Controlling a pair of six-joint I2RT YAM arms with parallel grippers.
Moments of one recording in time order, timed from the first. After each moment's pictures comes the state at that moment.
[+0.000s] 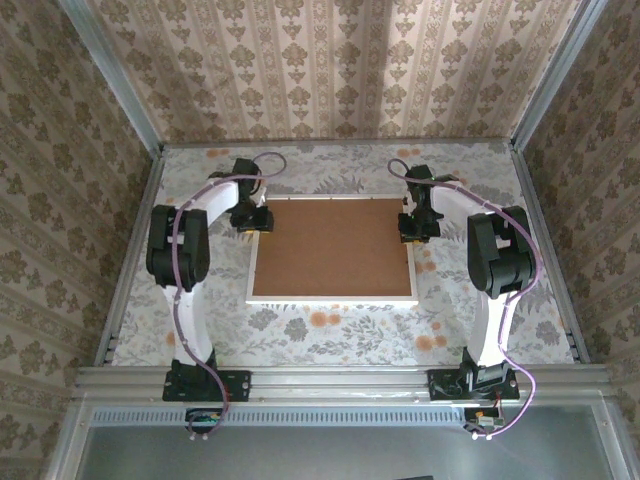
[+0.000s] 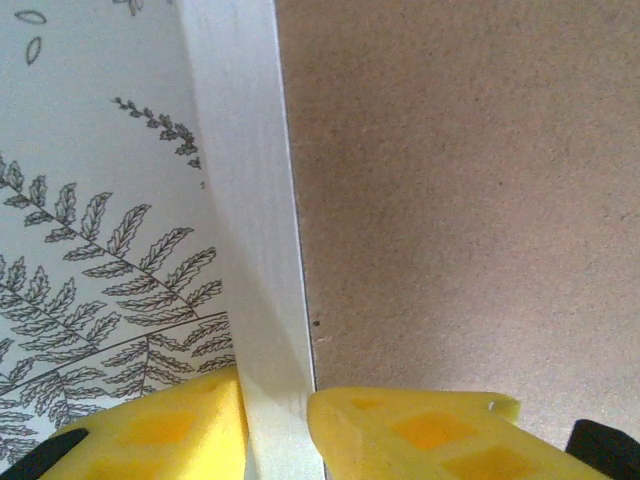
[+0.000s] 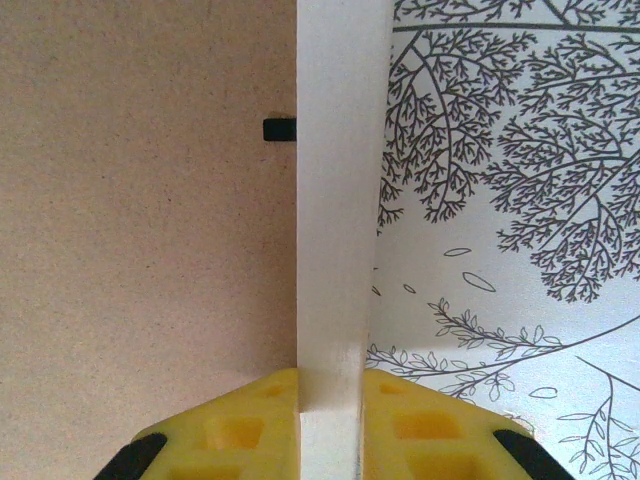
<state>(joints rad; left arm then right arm) -0.26 2.08 1.52 -0.83 0.11 -0.11 0.18 1.98 1.41 -0.88 -0.07 0.21</state>
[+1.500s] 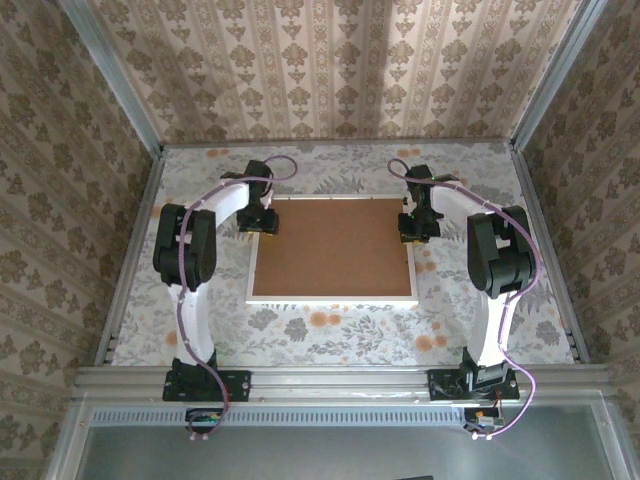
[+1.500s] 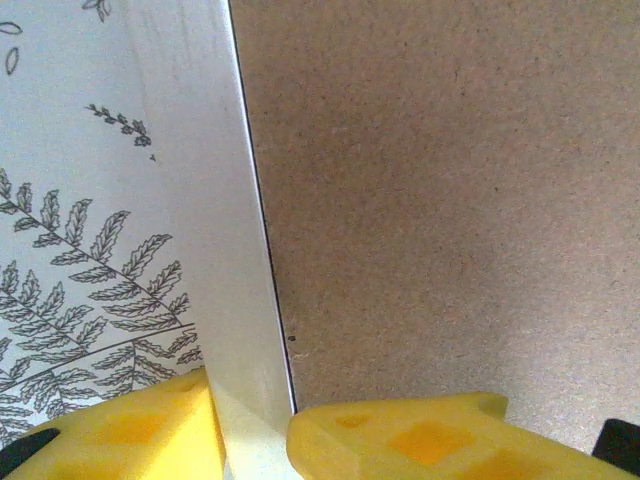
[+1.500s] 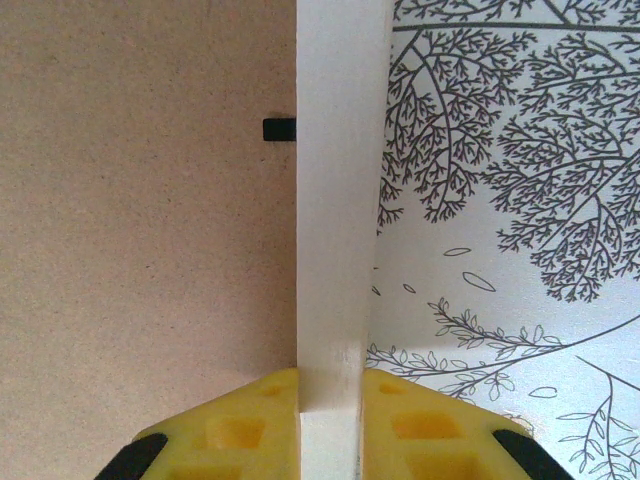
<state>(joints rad) -0.31 2.10 1.53 -0.83 0.00 -0.14 0.18 1.99 1.41 -0.88 -0.07 0.21</state>
